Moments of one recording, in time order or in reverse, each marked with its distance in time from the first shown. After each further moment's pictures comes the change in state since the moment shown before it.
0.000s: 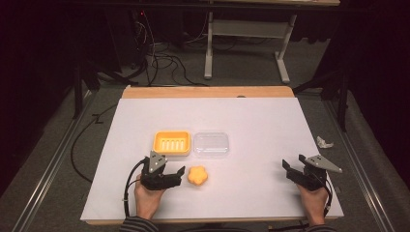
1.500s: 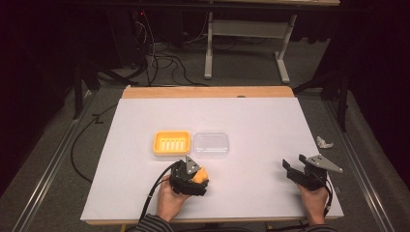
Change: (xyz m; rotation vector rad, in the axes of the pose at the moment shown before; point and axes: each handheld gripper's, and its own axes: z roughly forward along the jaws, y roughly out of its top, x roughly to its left) left arm -0.061 0.004 0.050 0.242 -0.093 0.163; right arm -0.001 0.000 0.000 -0.002 0.002 0.008
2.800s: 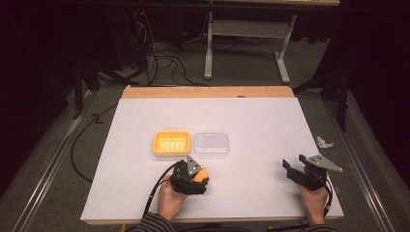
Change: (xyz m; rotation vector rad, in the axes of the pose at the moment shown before) left arm -0.001 0.002 -0.003 -0.033 0.005 0.027; right arm 0.000 0.000 0.000 0.005 0.000 0.004
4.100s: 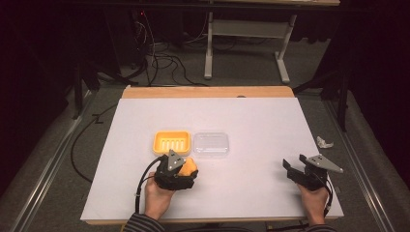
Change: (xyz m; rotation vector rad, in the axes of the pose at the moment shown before) left arm 0.028 0.002 -0.044 -0.107 0.016 -0.080; right arm 0.000 0.000 -0.001 -0.006 -0.002 0.006
